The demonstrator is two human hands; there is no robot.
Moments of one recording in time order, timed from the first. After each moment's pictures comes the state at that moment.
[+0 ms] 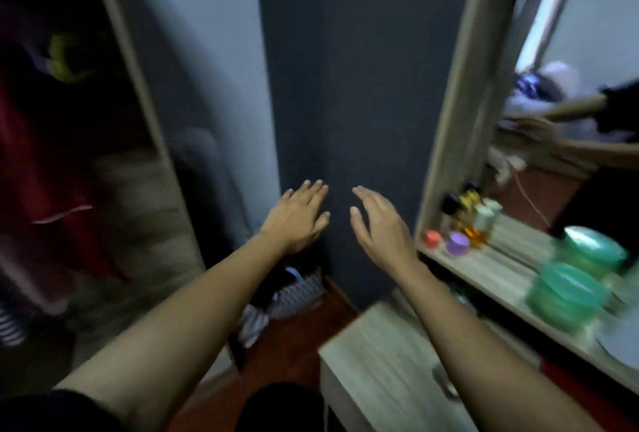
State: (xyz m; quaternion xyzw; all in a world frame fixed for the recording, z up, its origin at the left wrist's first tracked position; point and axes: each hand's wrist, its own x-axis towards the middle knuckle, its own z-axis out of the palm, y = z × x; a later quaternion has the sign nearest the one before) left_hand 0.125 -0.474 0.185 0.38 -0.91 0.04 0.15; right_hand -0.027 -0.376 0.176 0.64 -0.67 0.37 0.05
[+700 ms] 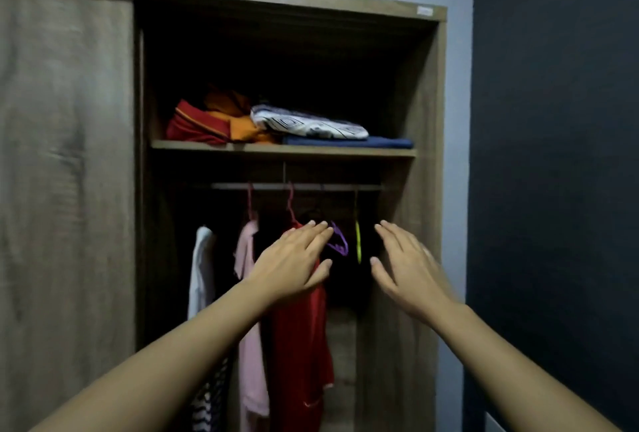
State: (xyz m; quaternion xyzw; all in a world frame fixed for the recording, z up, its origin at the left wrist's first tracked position) left_hand 0.598 -0.630 0.409 0.46 -0.79 0.34 0.24; right_hand 0.380 -0.632 0.395 0.78 -0.45 0.36 0.21
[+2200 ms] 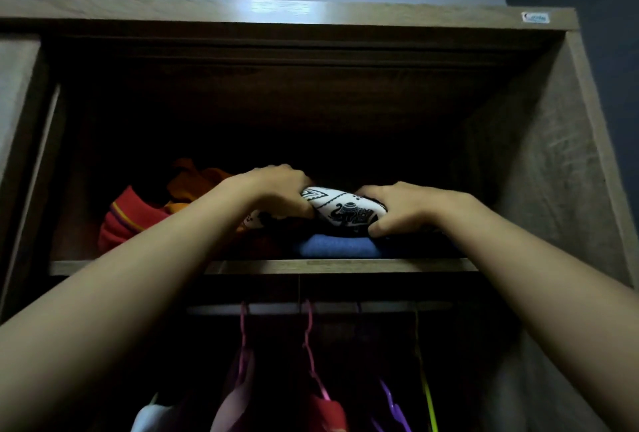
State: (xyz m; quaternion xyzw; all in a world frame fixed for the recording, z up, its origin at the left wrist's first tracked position) left_hand 0.663 -0.833 0.705 0.62 -0.72 0.29 0.15; right_hand 0.460 -0.873 0.681 0.86 -0.43 0.23 0.14
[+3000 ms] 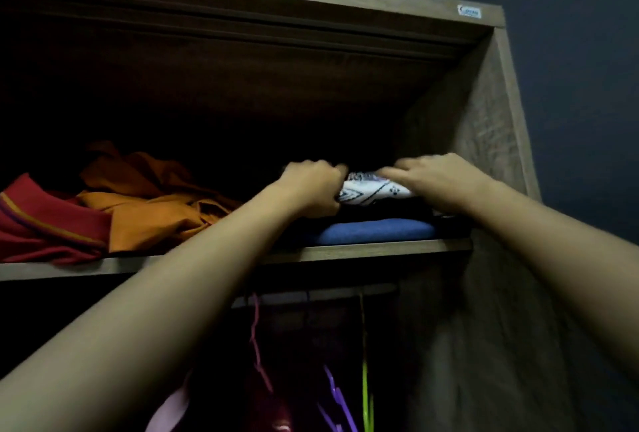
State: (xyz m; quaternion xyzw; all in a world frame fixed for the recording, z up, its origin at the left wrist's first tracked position) left_hand 0.561 -0.877 0.681 0.50 -0.75 0.40 0.16; right_hand 0.358 -0.881 0.674 0.70 -0.49 0.12 0.50
